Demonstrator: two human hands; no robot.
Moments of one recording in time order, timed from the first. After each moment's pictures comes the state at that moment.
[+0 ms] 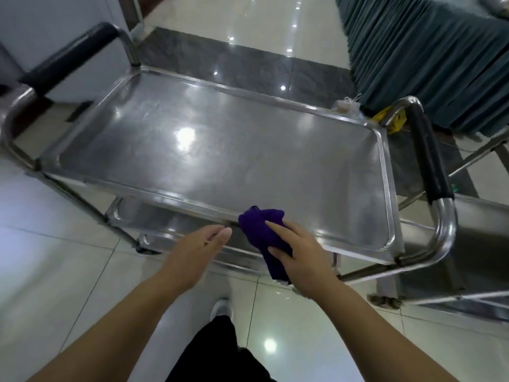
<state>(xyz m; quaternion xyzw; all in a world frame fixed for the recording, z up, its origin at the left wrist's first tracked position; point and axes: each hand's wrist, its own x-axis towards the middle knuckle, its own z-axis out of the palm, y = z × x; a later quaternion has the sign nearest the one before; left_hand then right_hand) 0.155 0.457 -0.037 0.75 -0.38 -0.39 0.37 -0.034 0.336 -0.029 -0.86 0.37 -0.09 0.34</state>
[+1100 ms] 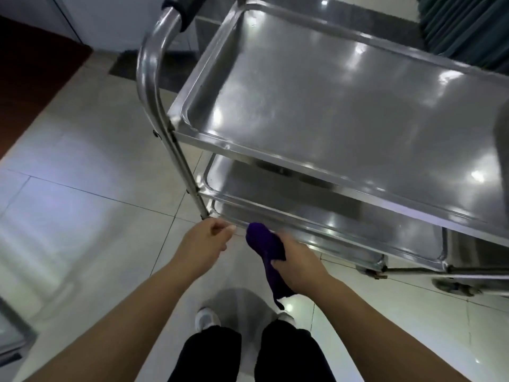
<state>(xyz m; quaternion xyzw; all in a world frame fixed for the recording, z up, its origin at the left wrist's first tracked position) 0.405 0.610 -0.152 0.80 -0.21 -0.44 0.36 0.233 0.503 -0.165 -0.82 0.41 0.12 0.38</state>
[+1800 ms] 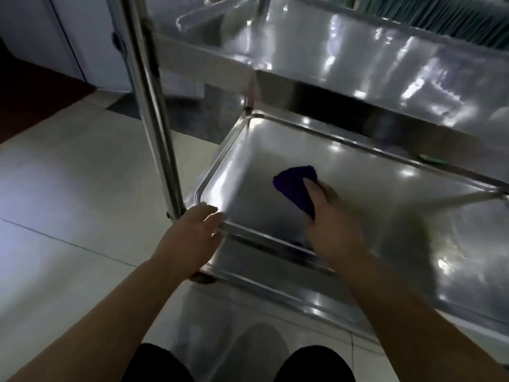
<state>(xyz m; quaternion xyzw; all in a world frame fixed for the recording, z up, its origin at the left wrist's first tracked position) 0.495 0.545 -0.378 0.77 -0.60 0.06 0.23 0.311 0.377 -0.338 -0.91 0.39 -0.08 0.09</state>
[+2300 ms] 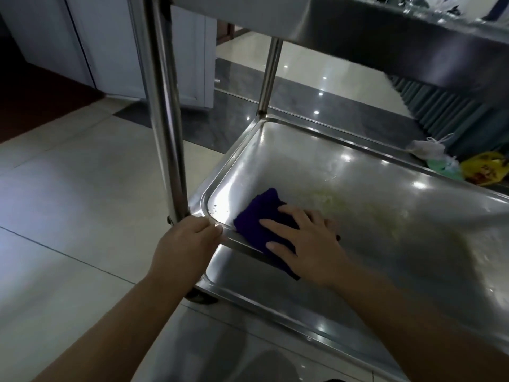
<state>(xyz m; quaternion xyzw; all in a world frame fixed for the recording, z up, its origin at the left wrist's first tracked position) 0.522 0.539 -0.440 0.78 -0.55 0.11 0.29 0.355 0.370 -0.417 -0.98 0.21 -0.03 0.03</state>
